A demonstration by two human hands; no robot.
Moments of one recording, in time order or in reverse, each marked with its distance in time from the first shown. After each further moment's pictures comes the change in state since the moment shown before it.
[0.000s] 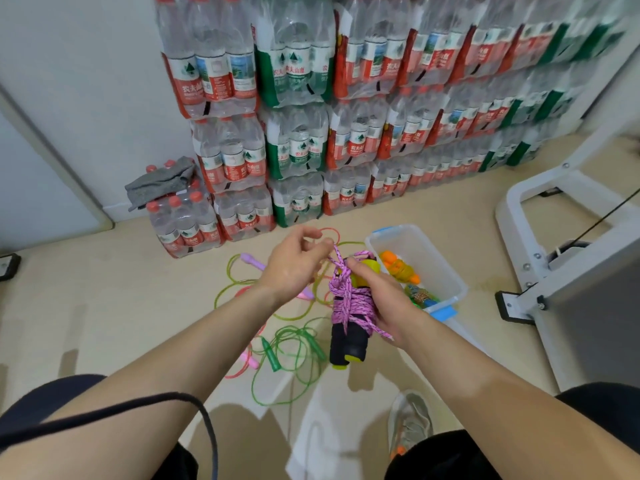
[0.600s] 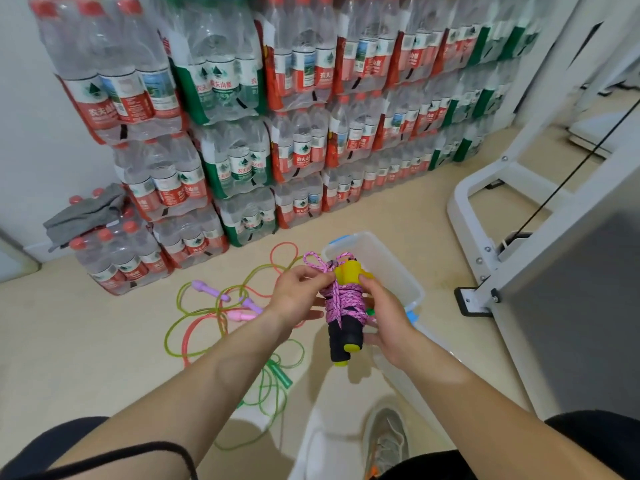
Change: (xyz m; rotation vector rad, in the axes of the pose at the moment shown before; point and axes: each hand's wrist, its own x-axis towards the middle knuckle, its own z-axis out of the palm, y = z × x) left_hand 0.043 -0.011 0.099 -0.193 -0.175 -0.257; right_hand 0.007 -0.015 -0.080 -0.068 0.269 0.026
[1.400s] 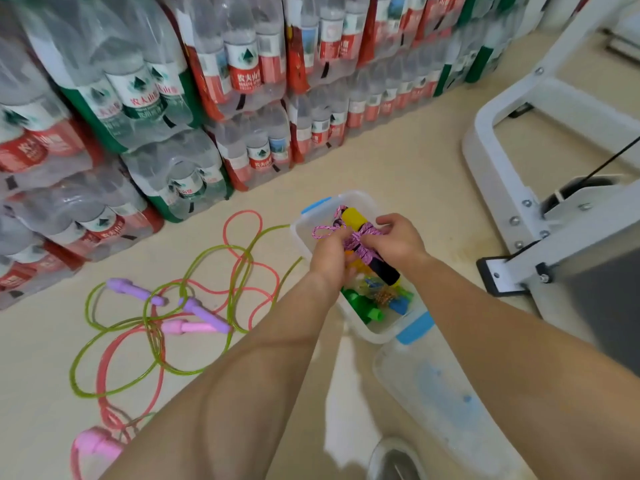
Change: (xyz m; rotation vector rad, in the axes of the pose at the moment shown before) left_hand 0.205 -0.051 0.117 -0.367 -0.031 -0.358; right_hand 0.293 0.018 -0.093 -0.635 0.313 -0.173
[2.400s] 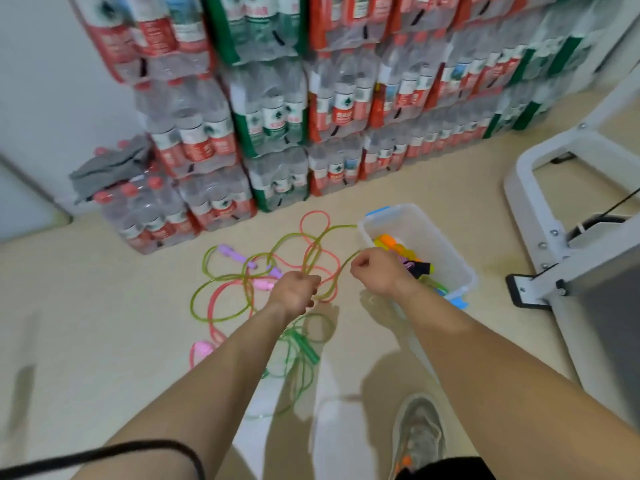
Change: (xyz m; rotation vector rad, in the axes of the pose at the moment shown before) left_hand -0.144 -0.019 -0.185 0.537 0.217 0.148; right_hand -0.189 -0.088 0.052 -0.413 -0.309 -0.309
